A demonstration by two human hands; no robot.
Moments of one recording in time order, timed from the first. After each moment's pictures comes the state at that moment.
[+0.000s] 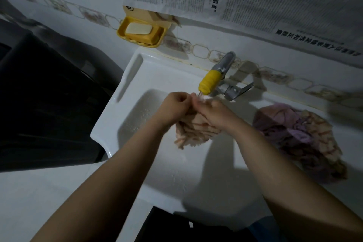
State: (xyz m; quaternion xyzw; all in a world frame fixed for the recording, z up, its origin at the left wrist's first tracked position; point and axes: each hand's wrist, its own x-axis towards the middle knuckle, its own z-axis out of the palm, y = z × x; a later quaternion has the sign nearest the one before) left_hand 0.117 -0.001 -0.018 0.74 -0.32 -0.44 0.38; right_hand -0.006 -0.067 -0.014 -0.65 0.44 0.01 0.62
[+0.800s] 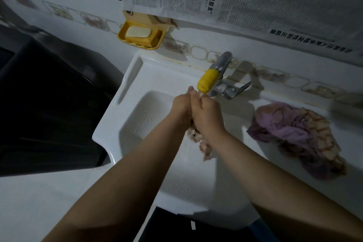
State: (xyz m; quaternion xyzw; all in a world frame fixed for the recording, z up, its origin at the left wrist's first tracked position) left_hand 0.083 -0.024 -0.019 0.70 -0.05 -0.54 0.47; right_hand 0.015 -0.035 -0.010 -0.70 0.53 -0.19 0.44
